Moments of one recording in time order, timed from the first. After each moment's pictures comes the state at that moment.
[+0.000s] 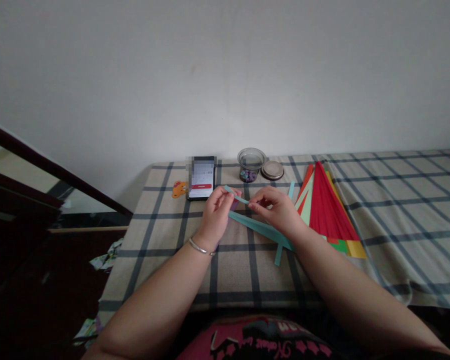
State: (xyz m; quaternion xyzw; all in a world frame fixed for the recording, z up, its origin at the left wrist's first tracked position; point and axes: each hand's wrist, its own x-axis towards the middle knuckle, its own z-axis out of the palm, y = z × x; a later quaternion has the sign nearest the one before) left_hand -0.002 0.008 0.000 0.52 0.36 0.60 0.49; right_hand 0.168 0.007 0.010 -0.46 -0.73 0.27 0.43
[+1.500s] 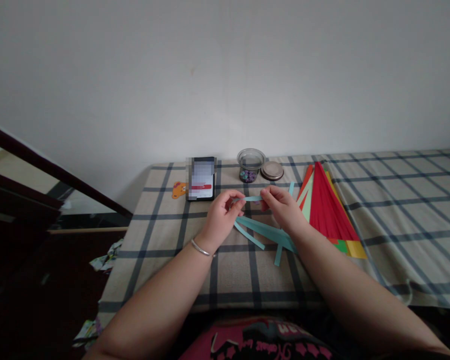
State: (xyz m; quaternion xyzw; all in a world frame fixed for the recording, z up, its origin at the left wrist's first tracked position) left_hand -0.001 0.006 -0.005 0.60 0.42 0.51 0.46; right_hand 0.168 0.009 0.014 -0.50 -0.59 0.42 0.46
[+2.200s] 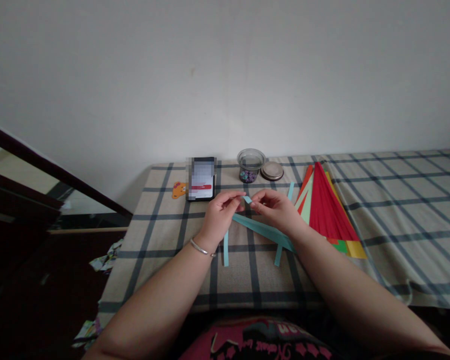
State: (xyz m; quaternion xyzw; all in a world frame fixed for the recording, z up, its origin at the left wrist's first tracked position) left_hand -0.001 0.011 -0.008 0.54 0.41 0.53 0.51; right_hand 0.163 0.007 0.012 -0.43 -0.60 0.48 0.47
